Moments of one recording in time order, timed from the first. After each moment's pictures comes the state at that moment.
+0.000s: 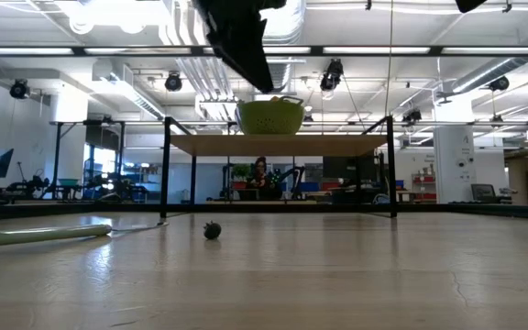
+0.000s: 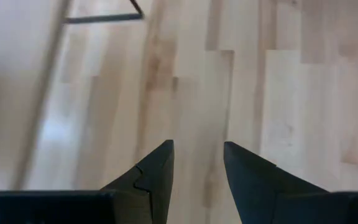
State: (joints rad) left arm -0.11 1.73 1.57 -0.80 -0.35 -0.08; right arm 0.34 0.60 0.88 -0.68 0.26 0.05
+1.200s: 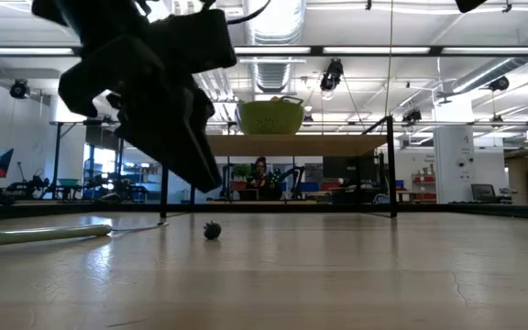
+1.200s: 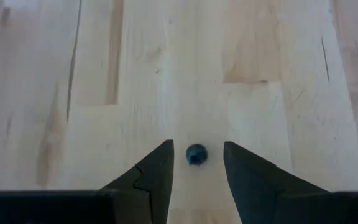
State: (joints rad) left arm -0.38 1.73 1.05 -0.28 -0.29 -0.26; right arm 0.34 0.60 0.88 -0.68 0.26 0.05
